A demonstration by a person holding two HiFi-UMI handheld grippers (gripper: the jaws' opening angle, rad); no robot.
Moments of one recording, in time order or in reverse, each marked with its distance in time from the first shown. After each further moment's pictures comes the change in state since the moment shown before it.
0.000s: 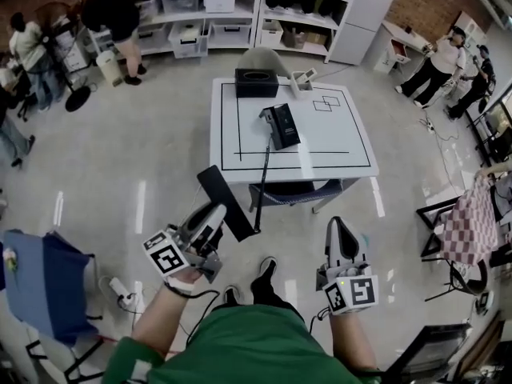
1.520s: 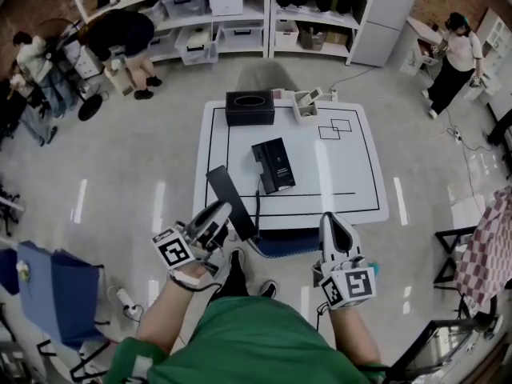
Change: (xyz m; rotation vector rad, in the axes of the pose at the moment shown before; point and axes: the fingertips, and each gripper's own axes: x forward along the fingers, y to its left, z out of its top) left arm 0.220 0.139 0.008 -0.015 0.037 0.128; right arm 0.209 -0.169 -0.022 0.108 0.032 0.135
